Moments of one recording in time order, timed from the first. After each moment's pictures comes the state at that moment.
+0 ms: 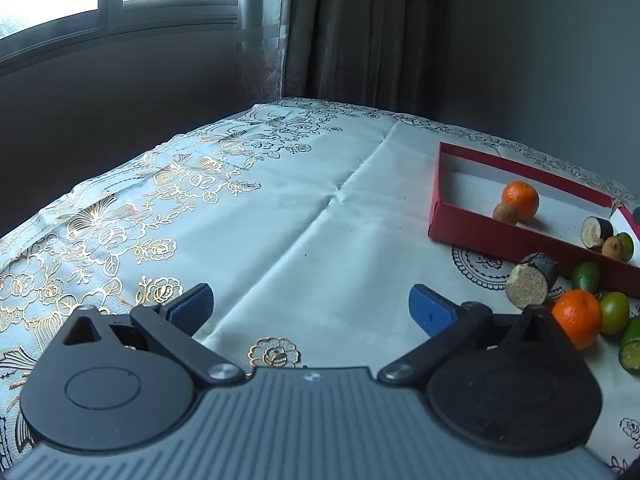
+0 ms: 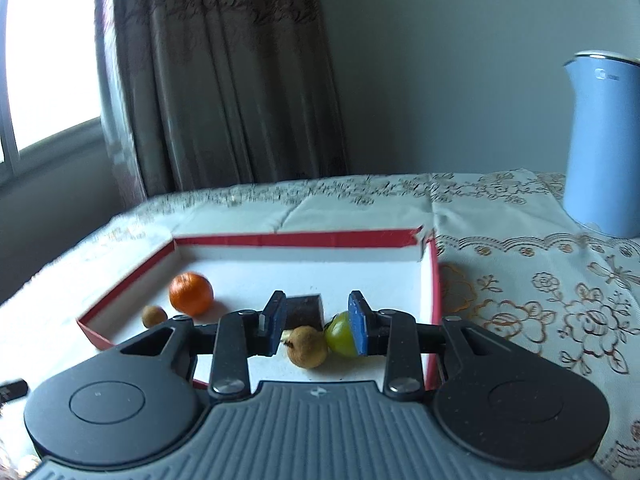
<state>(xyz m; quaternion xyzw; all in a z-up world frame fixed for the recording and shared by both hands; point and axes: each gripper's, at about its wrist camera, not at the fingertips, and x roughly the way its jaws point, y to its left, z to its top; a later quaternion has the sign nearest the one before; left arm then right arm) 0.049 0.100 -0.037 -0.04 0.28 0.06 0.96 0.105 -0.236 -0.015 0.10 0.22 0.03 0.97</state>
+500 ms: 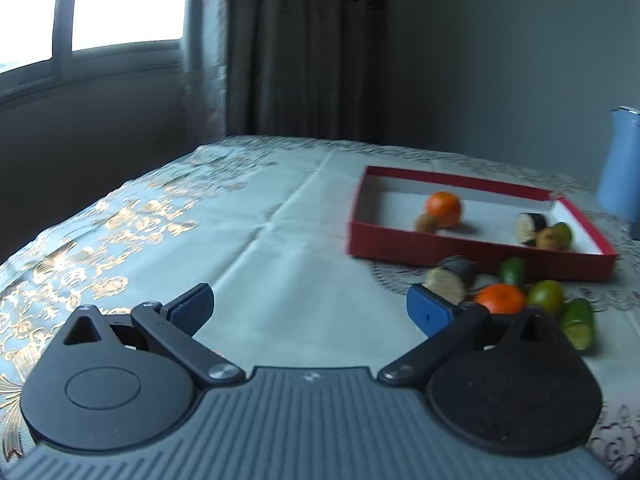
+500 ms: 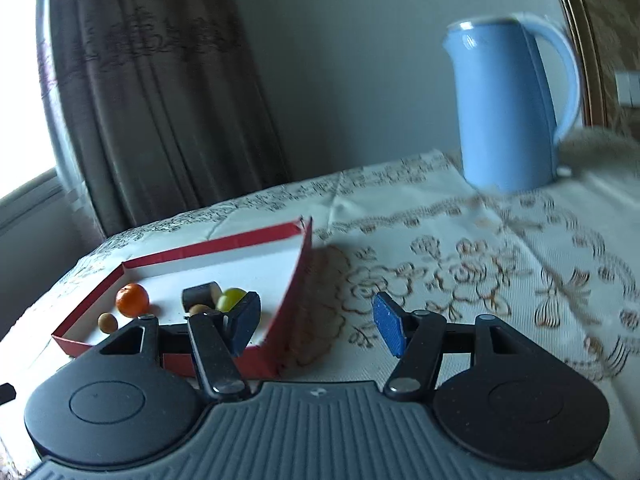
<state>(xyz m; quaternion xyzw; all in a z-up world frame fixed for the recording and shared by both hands) 0.022 0.055 -0.020 0.00 0.23 -0.02 0.97 0.048 -0.312 -0.034 0.17 0.21 -0.04 0.96</state>
